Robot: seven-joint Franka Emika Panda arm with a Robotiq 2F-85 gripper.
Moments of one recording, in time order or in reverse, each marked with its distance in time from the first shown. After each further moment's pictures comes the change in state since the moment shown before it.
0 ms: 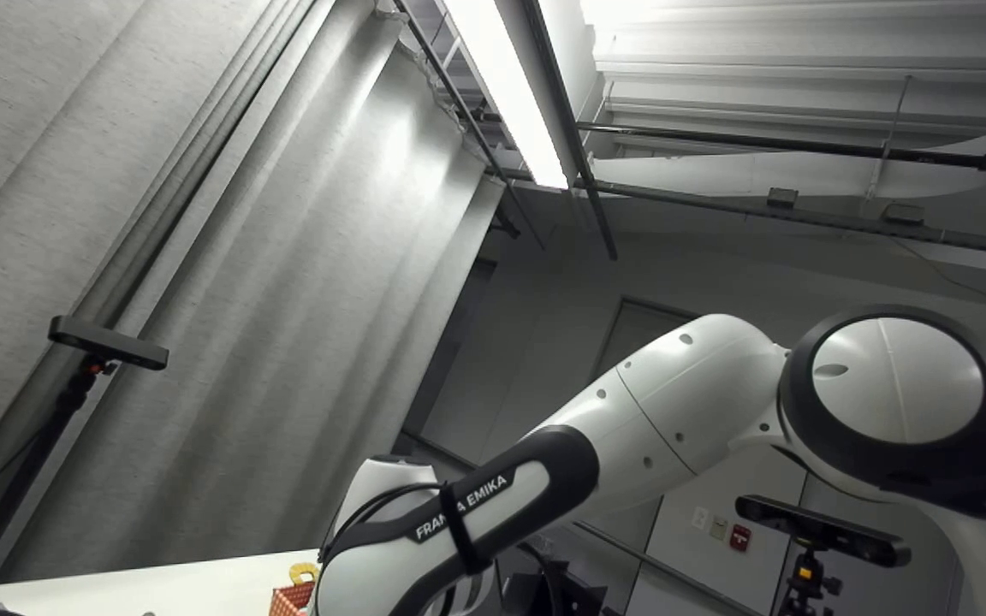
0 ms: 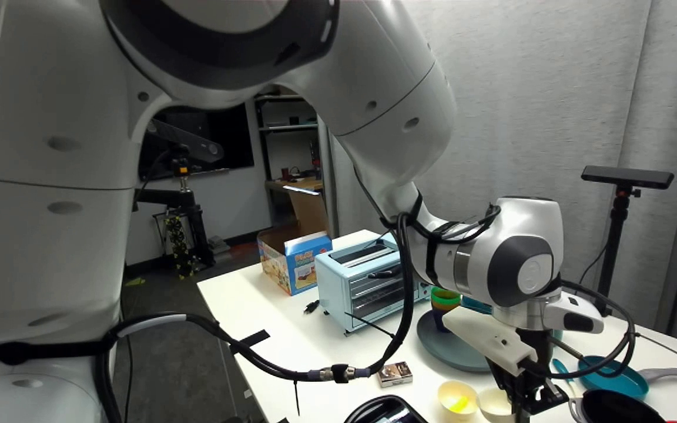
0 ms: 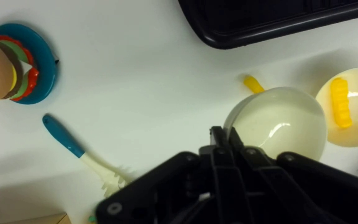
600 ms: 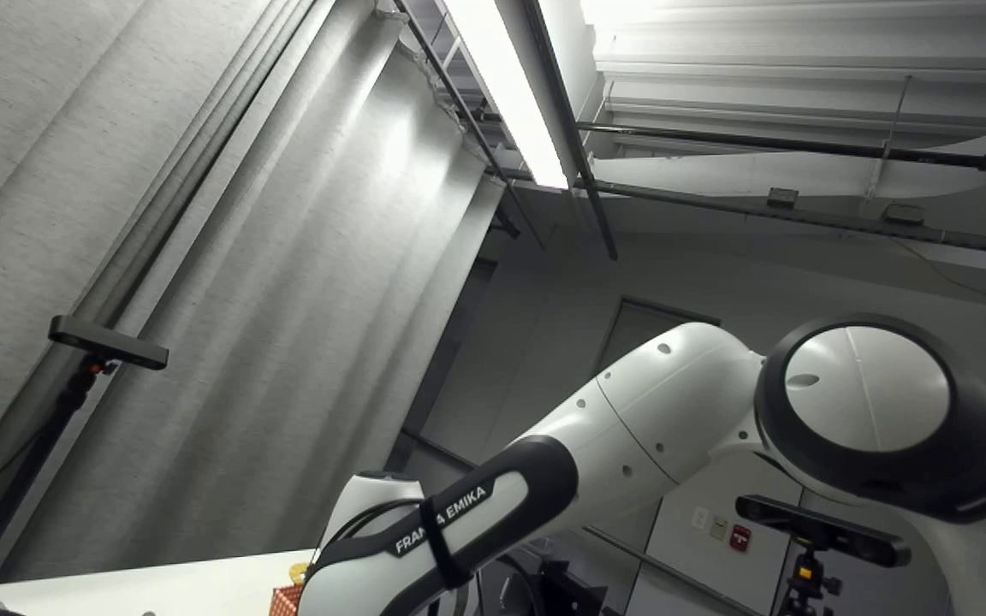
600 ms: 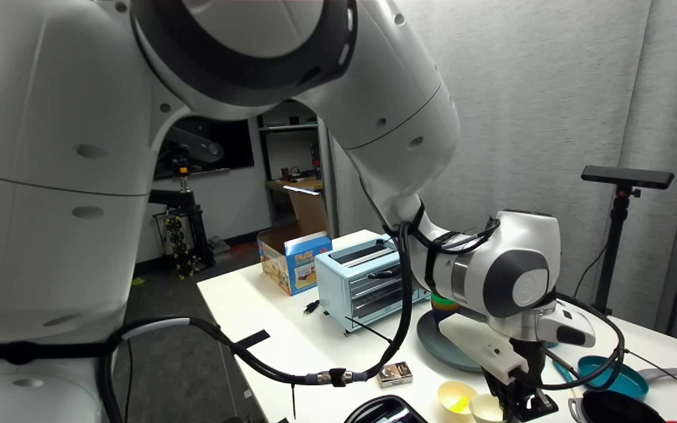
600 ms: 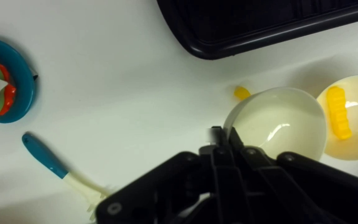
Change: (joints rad) arm 0.016 0.046 -0.005 0.014 0.044 0.004 0.006
